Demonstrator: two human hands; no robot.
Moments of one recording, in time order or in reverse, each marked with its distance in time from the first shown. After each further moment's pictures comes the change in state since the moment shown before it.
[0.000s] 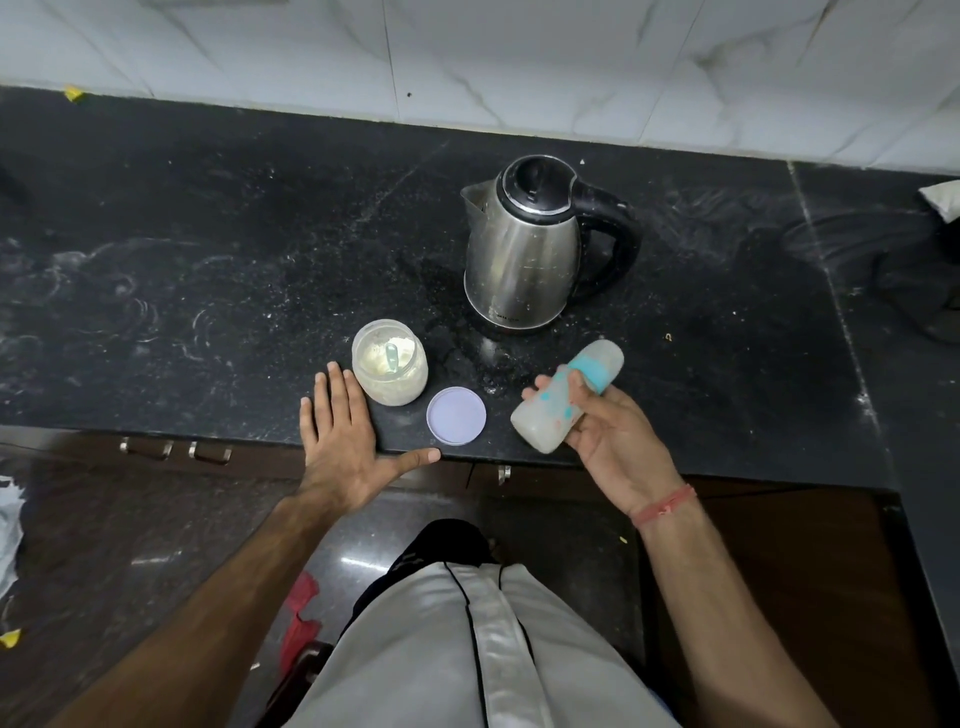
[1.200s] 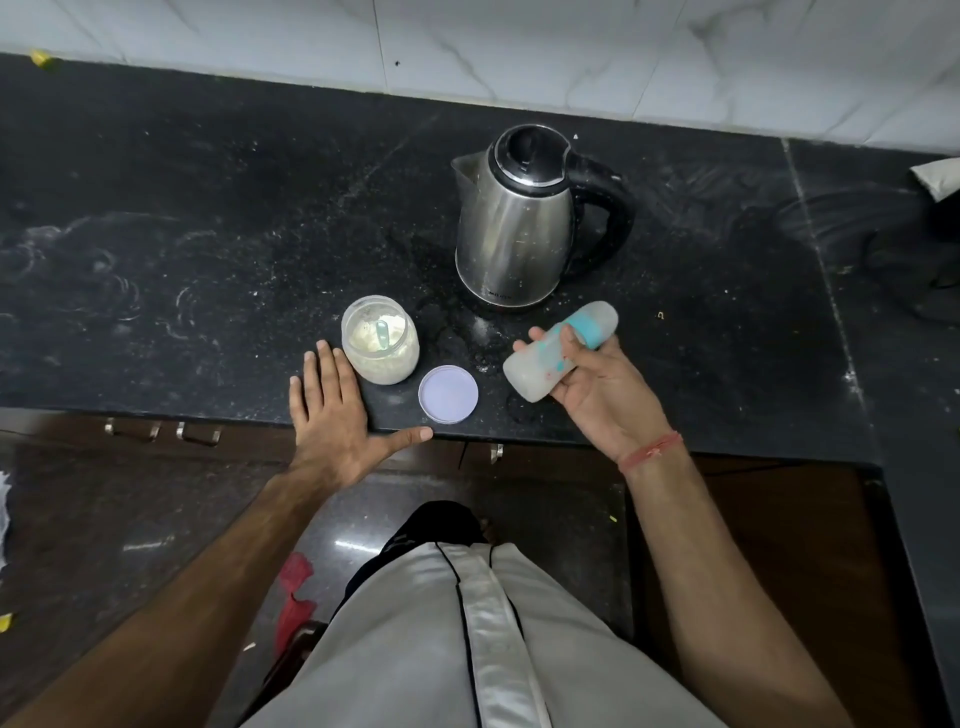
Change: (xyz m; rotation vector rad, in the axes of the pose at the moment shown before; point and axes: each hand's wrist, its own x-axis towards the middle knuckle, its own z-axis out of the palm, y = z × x) left_hand -0.001 0.002 -0.005 -0.011 -0.037 -0.003; right_hand 0.019 -0.011 0.005 0.073 -0.055 -0.041
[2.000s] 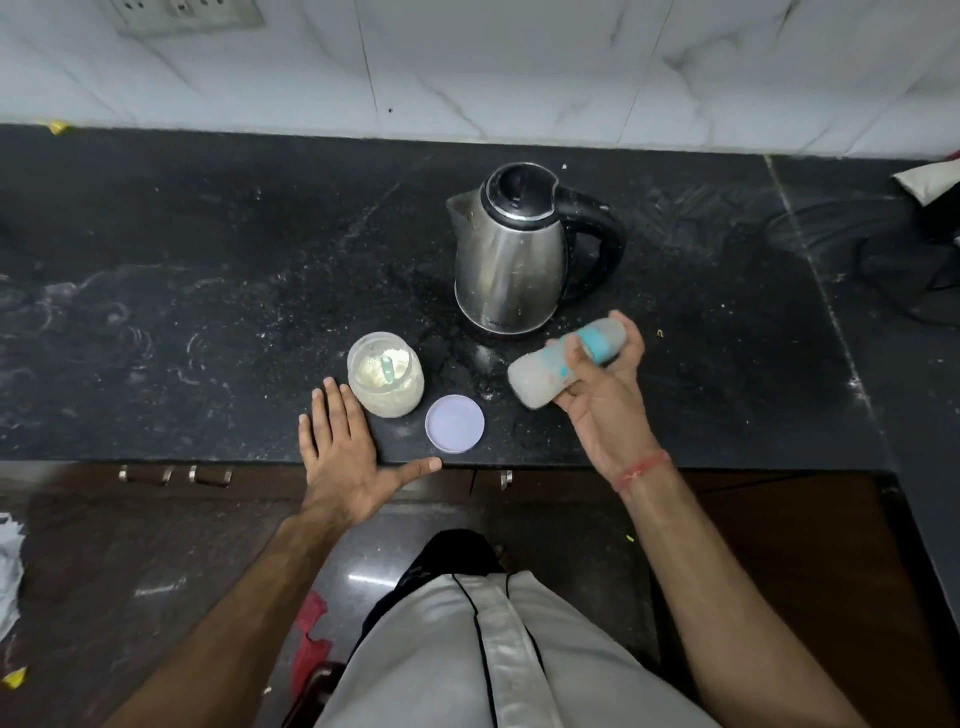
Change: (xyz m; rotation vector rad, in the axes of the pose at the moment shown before) left_hand -0.003 0.001 -0.004 -0.058 -0.006 0.011; right_hand 0.009 0.012 0.009 -0.076 0.102 -0.265
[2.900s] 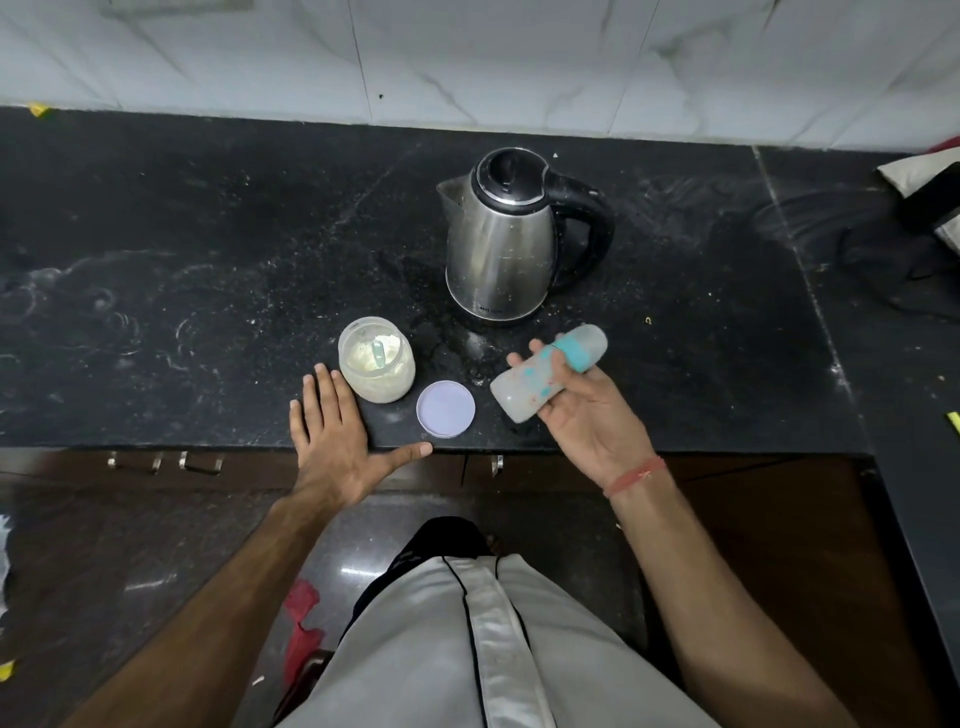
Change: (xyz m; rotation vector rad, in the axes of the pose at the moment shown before) left_hand 0.004 -0.003 0.003 0.026 -0.002 0.000; right_hand -0.018 0.005 -0.010 0.264 -0.029 0.233
